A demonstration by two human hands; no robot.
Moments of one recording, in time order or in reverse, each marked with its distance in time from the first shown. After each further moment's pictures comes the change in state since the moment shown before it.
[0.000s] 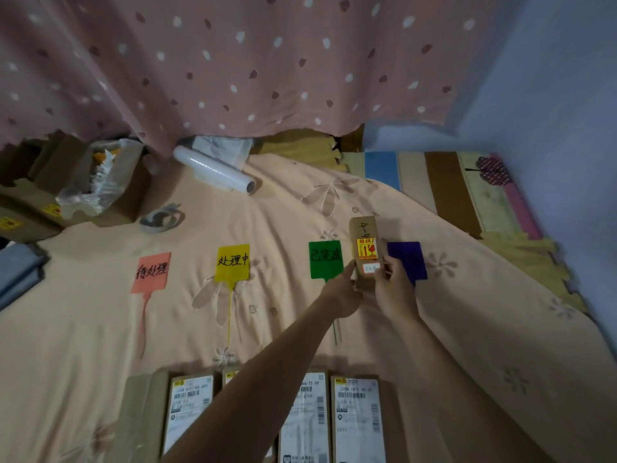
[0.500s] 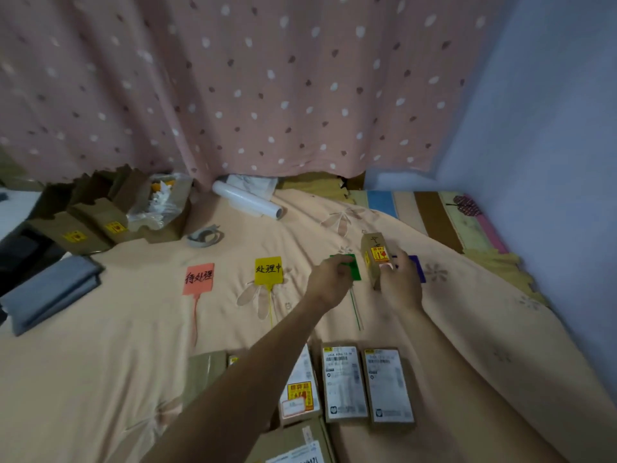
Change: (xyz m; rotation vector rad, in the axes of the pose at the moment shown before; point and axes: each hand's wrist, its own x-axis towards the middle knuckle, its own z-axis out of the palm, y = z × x) left_hand -0.153 -0.022 -0.083 -0.089 0.391 0.310; right_hand -0.130 -0.088 -0.009 0.022 0.172 -0.207
